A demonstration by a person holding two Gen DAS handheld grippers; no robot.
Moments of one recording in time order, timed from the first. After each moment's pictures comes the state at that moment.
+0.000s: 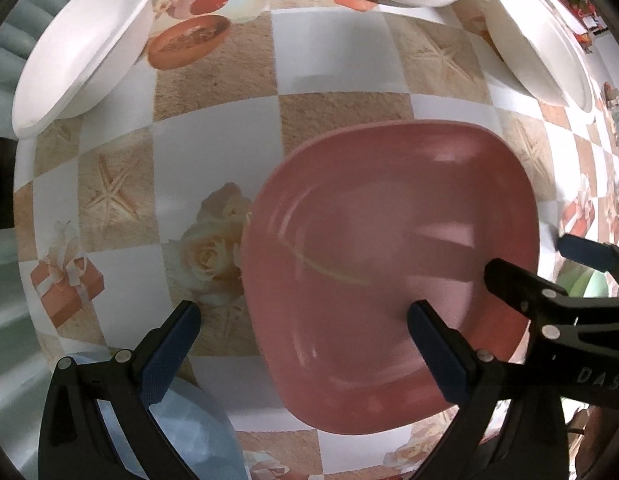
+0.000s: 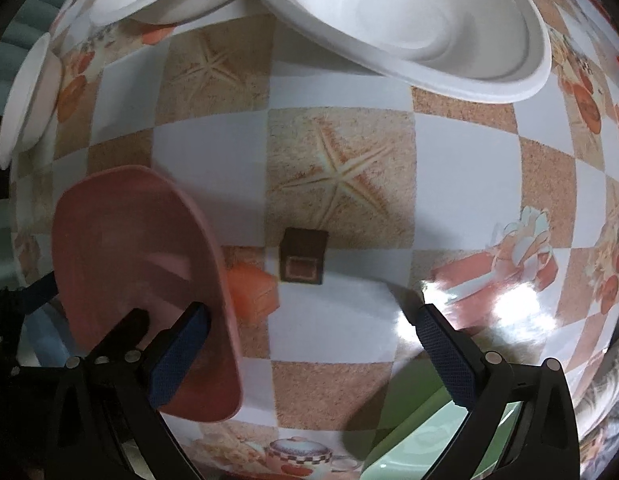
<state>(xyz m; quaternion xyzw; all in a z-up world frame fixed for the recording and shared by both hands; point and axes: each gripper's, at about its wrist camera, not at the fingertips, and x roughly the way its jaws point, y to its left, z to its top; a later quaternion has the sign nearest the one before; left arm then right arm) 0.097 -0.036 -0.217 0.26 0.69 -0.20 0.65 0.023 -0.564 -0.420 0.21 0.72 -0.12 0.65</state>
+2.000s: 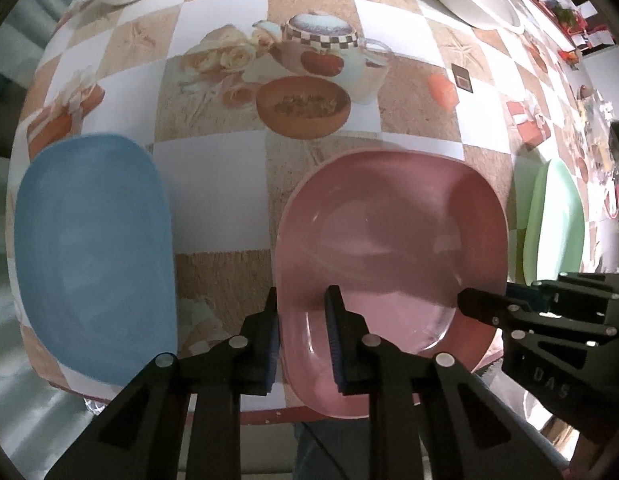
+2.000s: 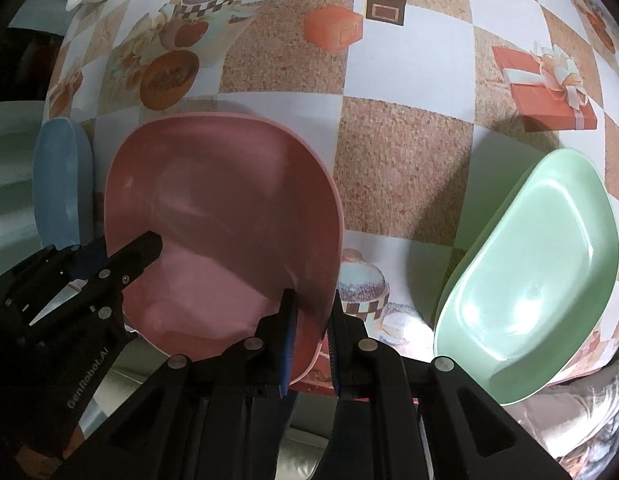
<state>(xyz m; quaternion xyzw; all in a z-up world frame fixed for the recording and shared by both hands) 0.133 -0.103 -0.404 0.20 0.70 -0.22 0.65 -0.096 -0.482 -0.379 0.21 0.76 -0.02 0.61</state>
